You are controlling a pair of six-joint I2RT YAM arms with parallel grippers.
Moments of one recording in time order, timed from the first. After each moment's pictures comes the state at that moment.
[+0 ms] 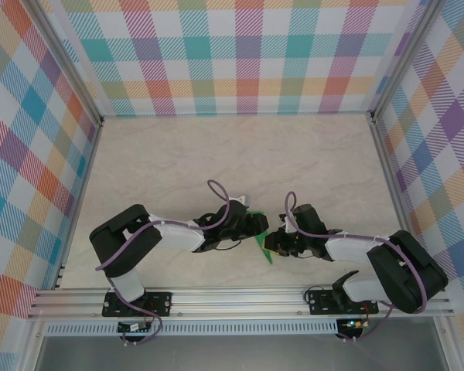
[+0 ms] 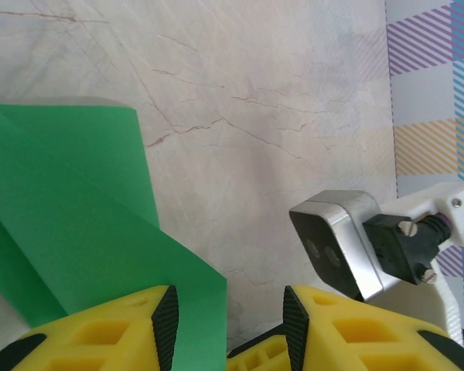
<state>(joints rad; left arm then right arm) -0.96 1.73 0.73 0.41 0.09 -1.11 0.56 1.31 0.28 0.14 -0.66 0.88</state>
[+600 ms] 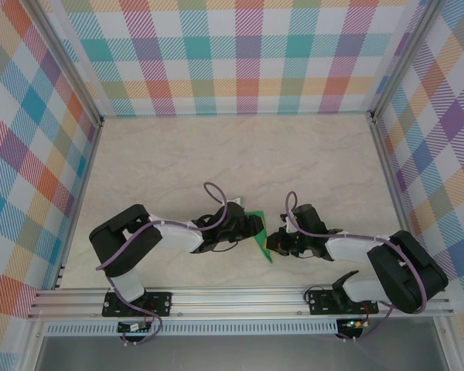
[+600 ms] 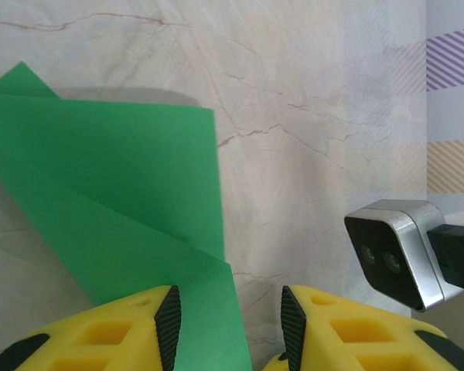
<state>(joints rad) -0.95 1.73 0.71 0.39 0.06 -1.14 0.55 1.32 0.28 0.13 -0.65 0.88</state>
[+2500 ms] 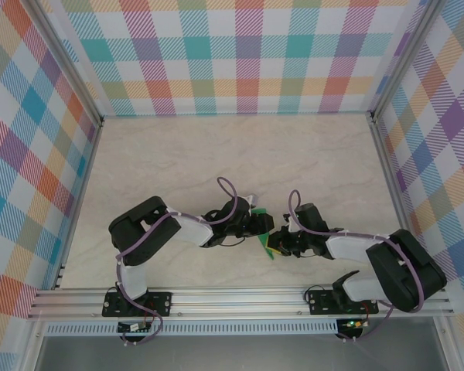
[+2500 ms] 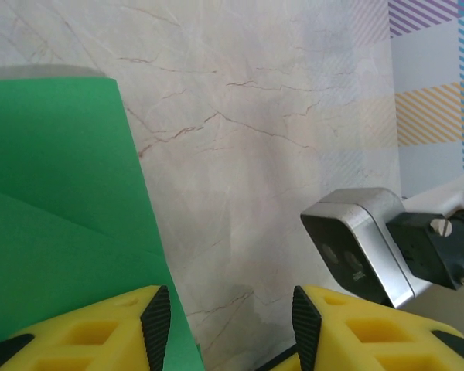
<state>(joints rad) -0.92 1.89 0.80 0.51 0.24 -1.04 0.52 1.31 0.29 0.09 -0.66 0.92</state>
